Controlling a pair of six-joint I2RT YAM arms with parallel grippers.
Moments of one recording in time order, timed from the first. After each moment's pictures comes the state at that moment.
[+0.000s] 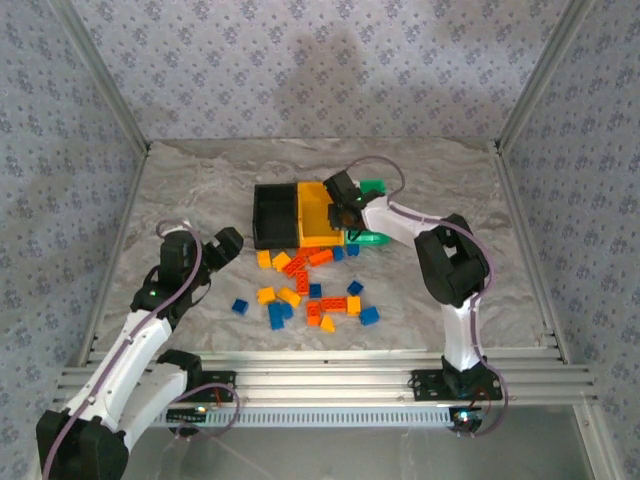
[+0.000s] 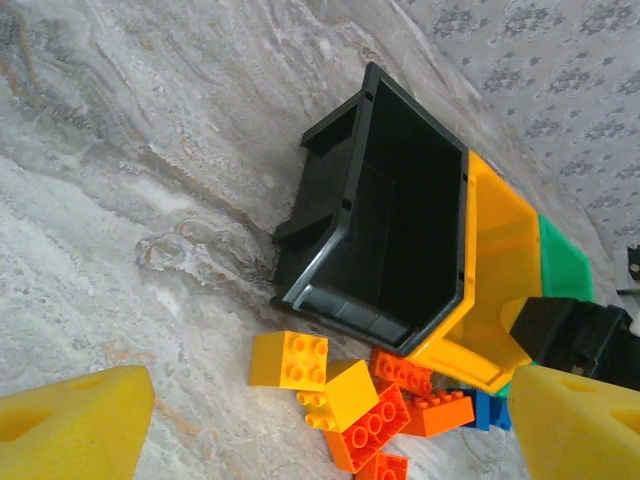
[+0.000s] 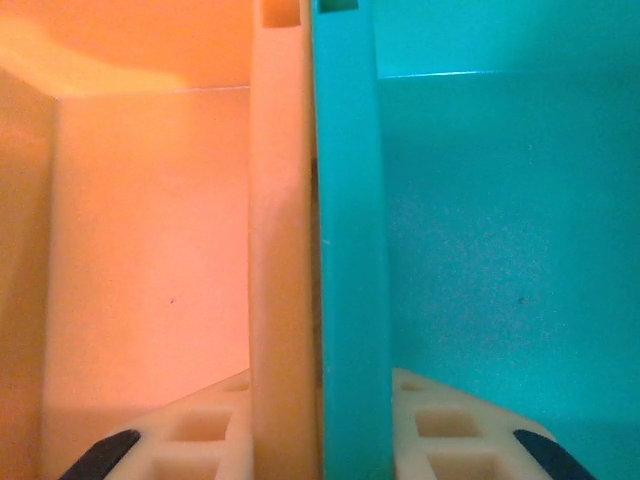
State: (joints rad) left arm -0.27 0.79 0.55 -0.32 0.02 -0.84; right arm 0.62 2.01 1.45 -0.48 0.20 0.54
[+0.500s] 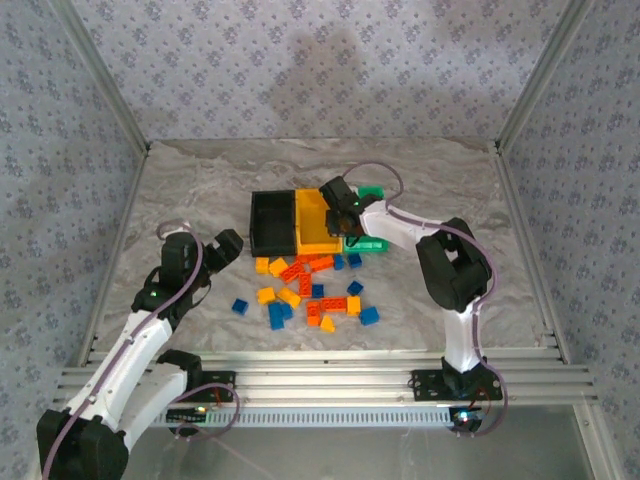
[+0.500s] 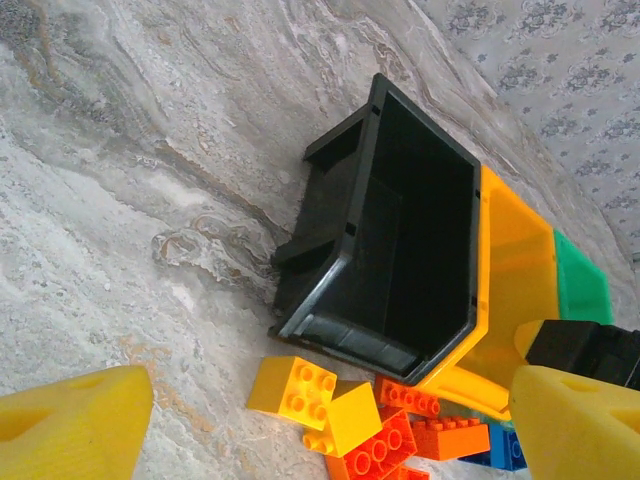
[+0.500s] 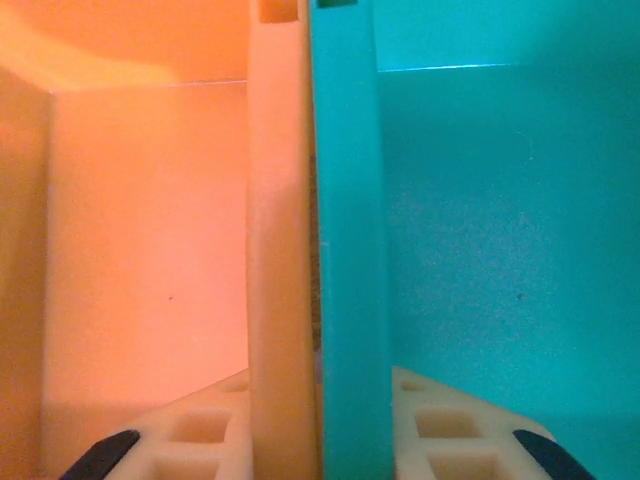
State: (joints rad) left arm -0.27 0.79 0.54 -0.32 0.01 -0.84; right arm 0.63 1.99 1.44 -0.53 0.20 0.57
